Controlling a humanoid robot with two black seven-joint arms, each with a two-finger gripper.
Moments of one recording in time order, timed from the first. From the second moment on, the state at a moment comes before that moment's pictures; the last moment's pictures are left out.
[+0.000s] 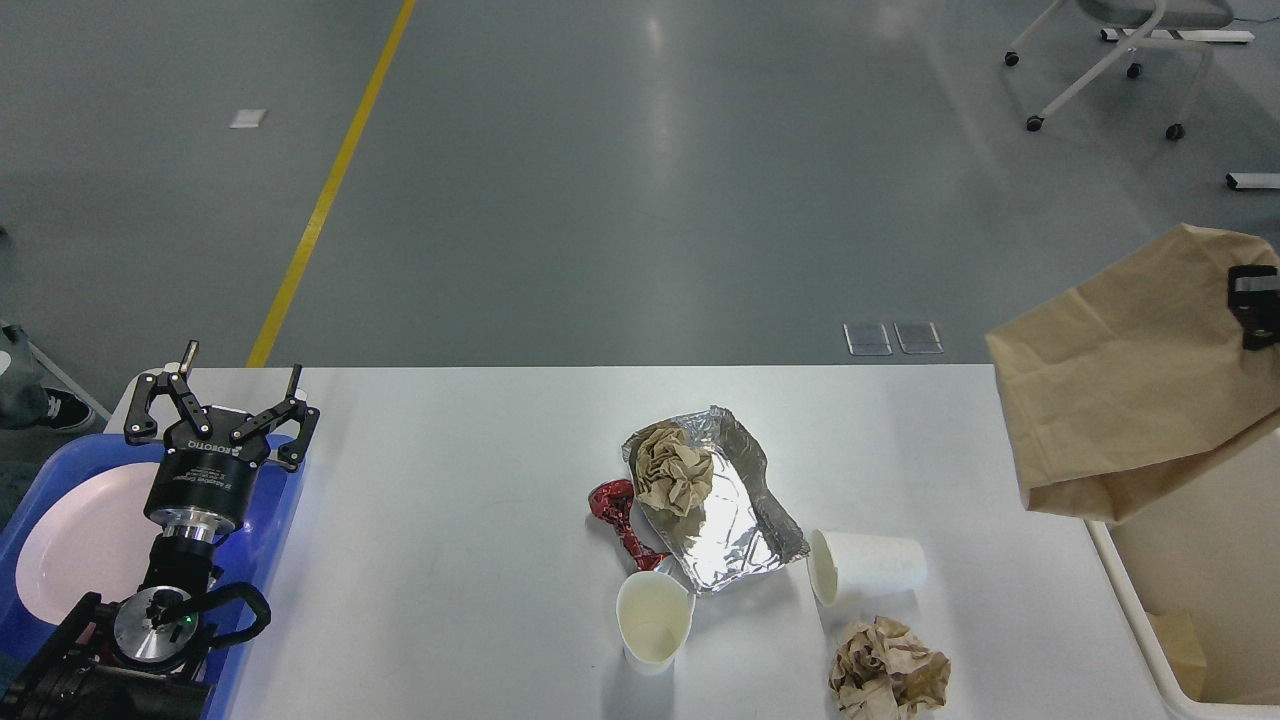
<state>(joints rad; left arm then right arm) -0.31 0.14 -1.55 -0.64 0.11 -0.71 -0.11 2.28 -0.75 -1.66 1.39 -0.34 0.36 -0.08</state>
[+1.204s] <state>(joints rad) -0.31 0.14 -1.55 -0.64 0.11 -0.71 -0.11 0.56 -0.37 -0.68 0.13 -0.25 -0.22 -0.08</state>
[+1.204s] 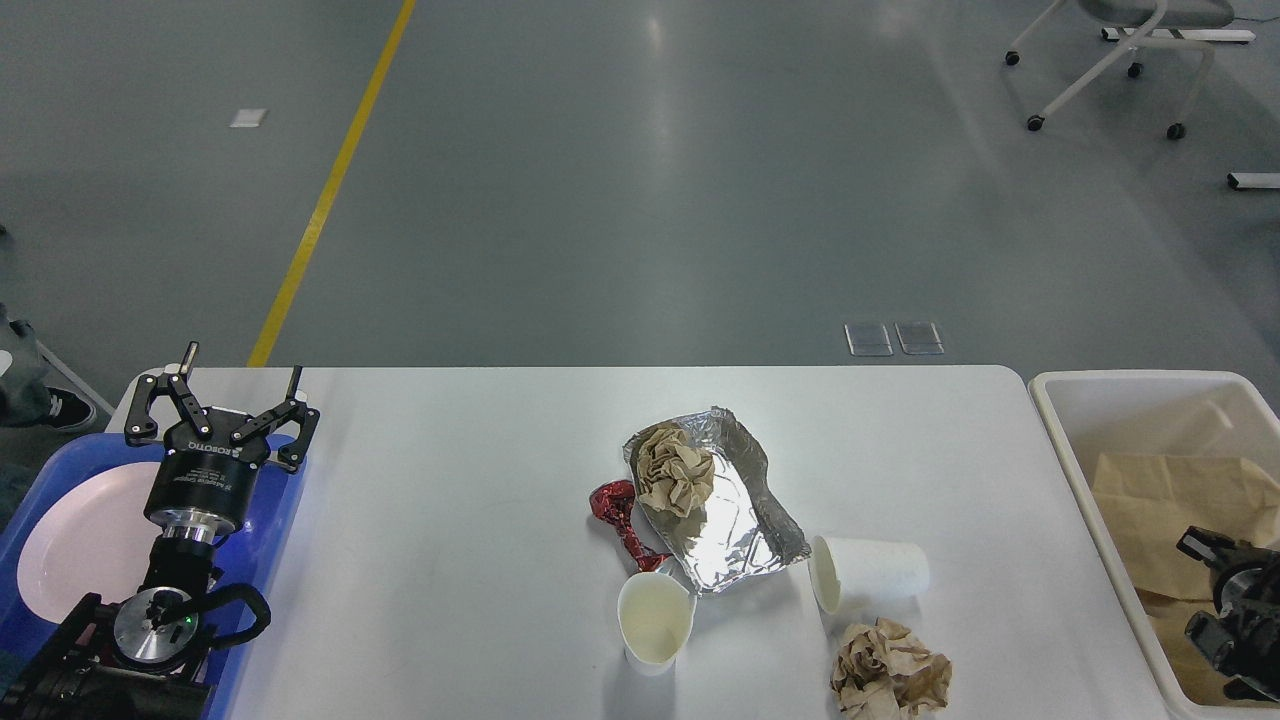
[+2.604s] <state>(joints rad) -0.31 0.14 -1.55 -0.64 0.11 -0.71 -0.11 0.48 -0.32 -0.64 0.13 -0.25 -0.31 -0.08</state>
